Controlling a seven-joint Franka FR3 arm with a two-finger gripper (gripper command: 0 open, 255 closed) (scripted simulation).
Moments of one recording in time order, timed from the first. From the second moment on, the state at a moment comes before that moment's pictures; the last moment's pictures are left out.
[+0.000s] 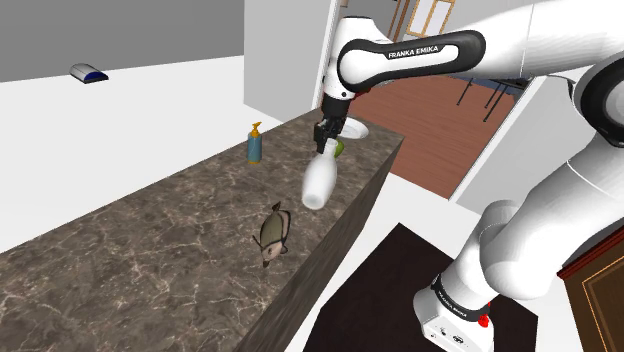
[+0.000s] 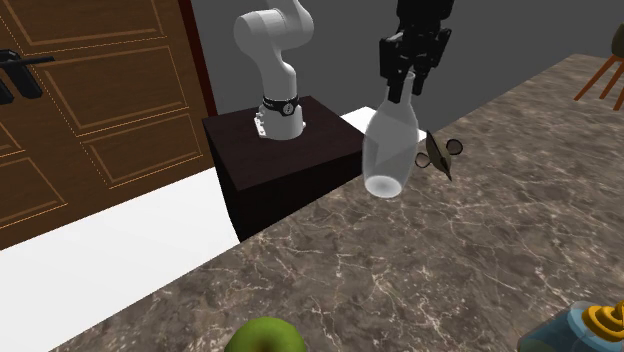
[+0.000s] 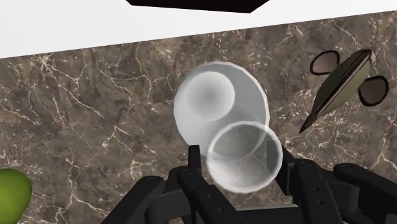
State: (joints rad) arm 0.20 -0.14 -0.15 -2.11 0.00 1.97 -0.06
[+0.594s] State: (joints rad) arm 0.20 -0.12 -0.15 -2.17 0.00 2.05 -0.06
